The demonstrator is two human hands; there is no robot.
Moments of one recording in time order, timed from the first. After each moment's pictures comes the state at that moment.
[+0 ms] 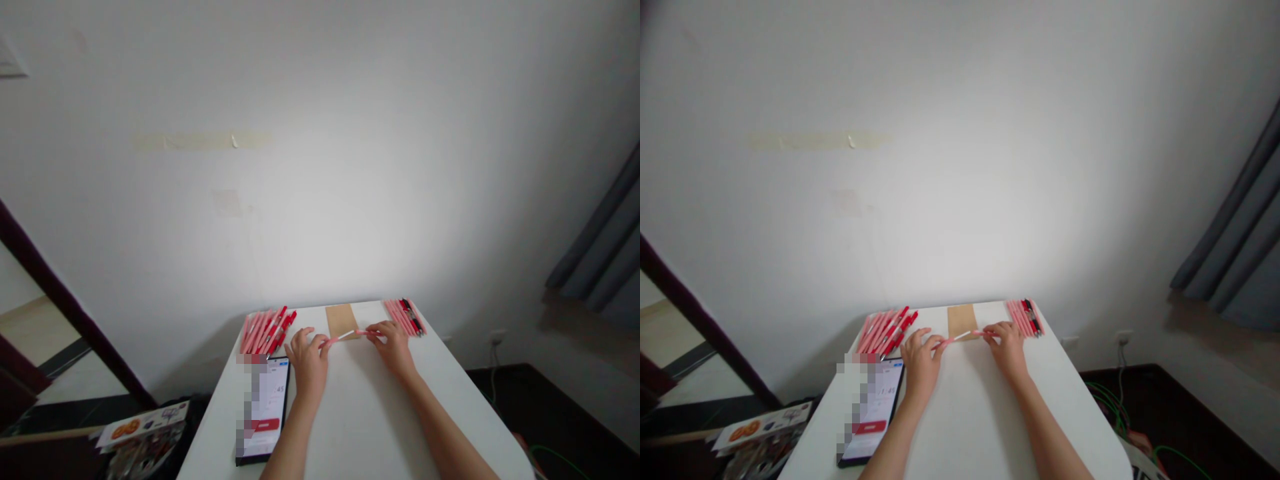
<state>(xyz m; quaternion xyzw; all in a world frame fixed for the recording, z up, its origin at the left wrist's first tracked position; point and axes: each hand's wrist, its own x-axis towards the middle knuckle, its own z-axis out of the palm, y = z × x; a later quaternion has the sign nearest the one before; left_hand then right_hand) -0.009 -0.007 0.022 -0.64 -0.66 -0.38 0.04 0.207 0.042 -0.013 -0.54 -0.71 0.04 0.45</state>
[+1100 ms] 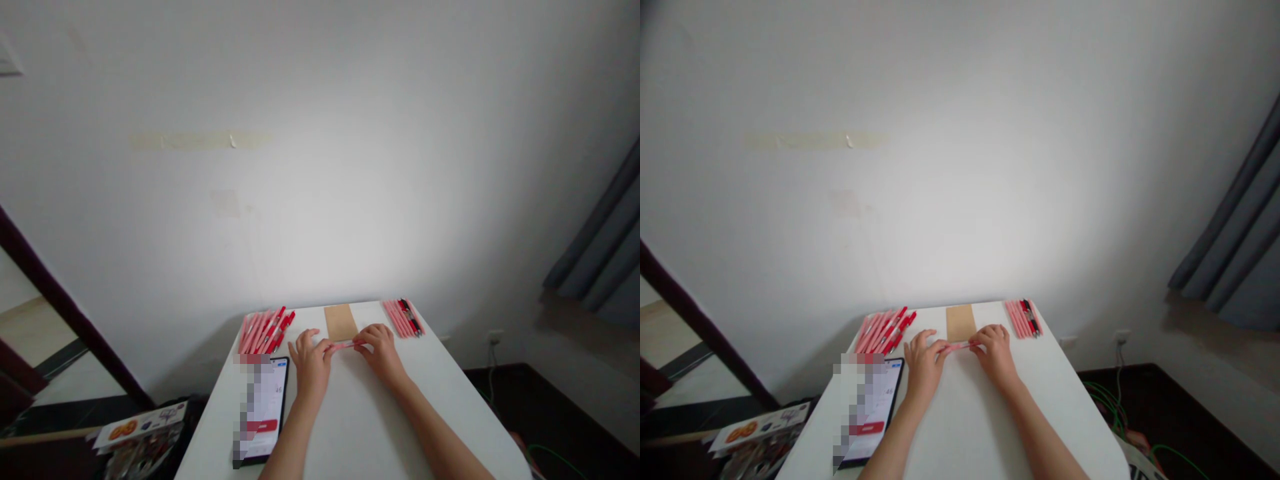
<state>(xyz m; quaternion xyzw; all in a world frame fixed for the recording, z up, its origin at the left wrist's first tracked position) -0.006 -0.010 0.018 -0.68 -0.64 -0.36 0.03 0.180 0.019 0.005 -0.50 -0.77 0.05 0.41</state>
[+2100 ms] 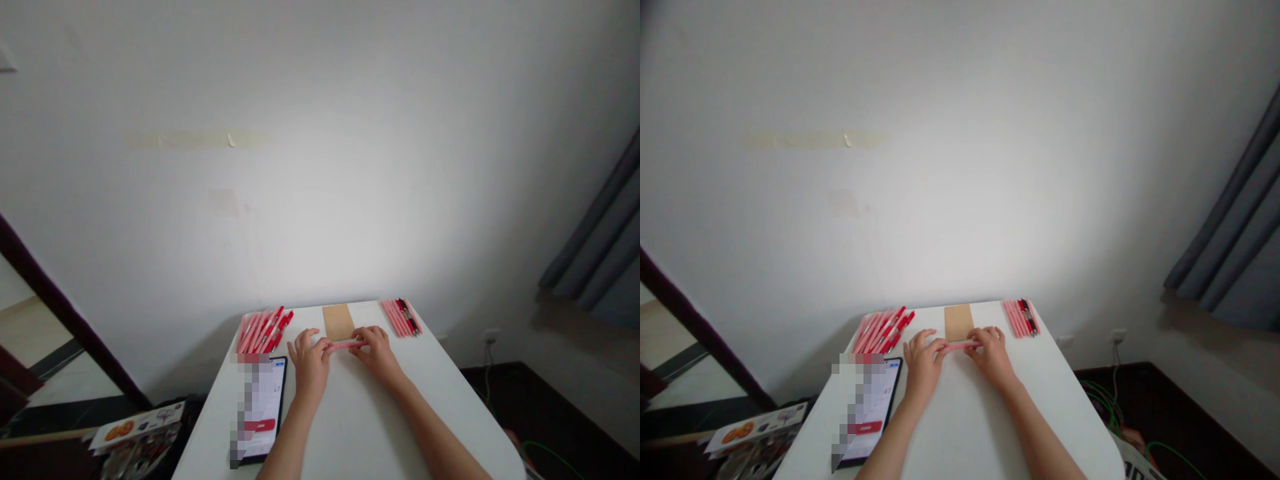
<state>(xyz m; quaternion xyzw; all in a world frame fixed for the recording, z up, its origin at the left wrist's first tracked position) -0.005 -0.010 0.018 -0.68 -0.63 -0.36 0.02 0.176 0.014 0.008 -0.51 -0.75 0.11 0.41</state>
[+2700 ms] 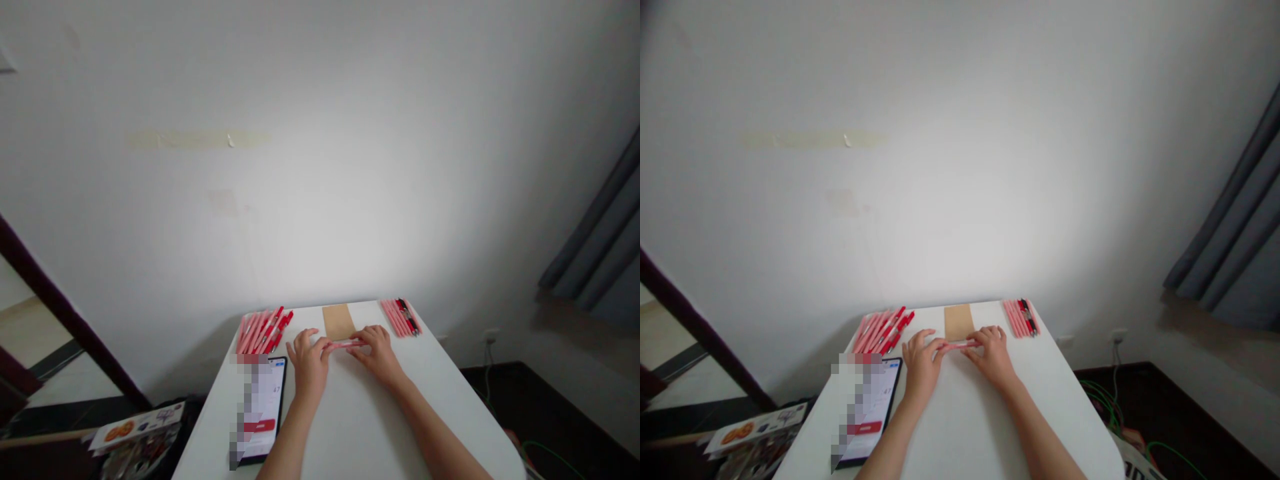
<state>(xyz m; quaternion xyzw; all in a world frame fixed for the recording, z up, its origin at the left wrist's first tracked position) -0.005 -0.010 0.020 -0.68 -0.64 -0.37 0.03 0.179 0.017 0.007 -0.50 -0.77 0.07 0.39</state>
